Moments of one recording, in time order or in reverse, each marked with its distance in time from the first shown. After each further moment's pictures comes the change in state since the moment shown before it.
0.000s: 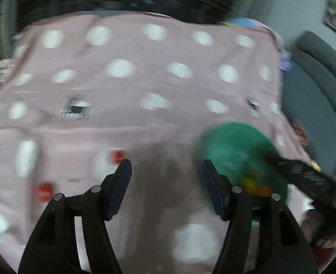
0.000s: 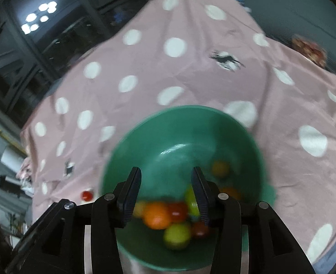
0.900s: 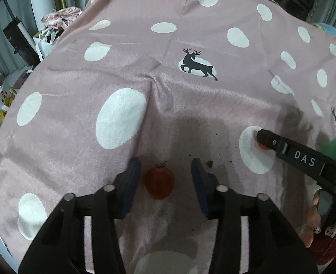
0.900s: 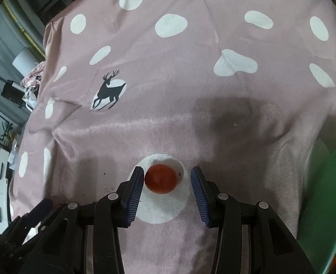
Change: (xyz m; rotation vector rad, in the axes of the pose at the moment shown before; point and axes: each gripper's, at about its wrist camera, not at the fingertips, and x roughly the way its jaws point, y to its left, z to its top) left arm 0.049 0.135 -0.029 -0.178 0.169 0.327; right arm 0.167 0.171 -0.060 -0.430 0.323 0.073
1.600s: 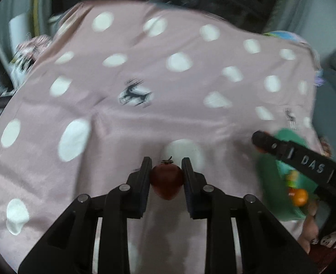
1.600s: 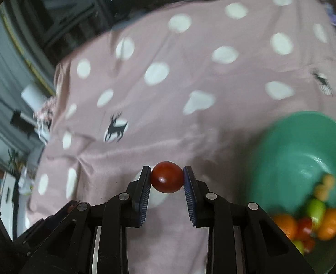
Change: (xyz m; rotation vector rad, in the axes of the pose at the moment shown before) left arm -0.080 -0.062 -0.008 0.090 -0.164 -0.246; right arm -0.110 -0.036 -0.023 0.111 -0.231 0.018
